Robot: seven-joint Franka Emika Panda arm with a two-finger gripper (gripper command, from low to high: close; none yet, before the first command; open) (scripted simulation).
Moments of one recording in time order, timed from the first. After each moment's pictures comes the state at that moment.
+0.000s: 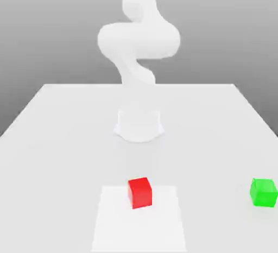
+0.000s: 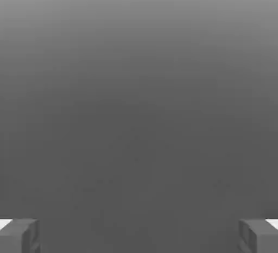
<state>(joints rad) 0.01 -0.73 -0.01 -2.36 0.00 2.35 0.77</state>
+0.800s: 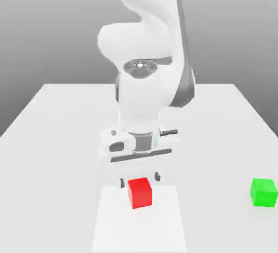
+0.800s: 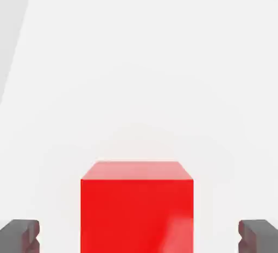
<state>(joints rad) 0.05 0.17 -0.04 -2.84 0.04 3.01 0.50</state>
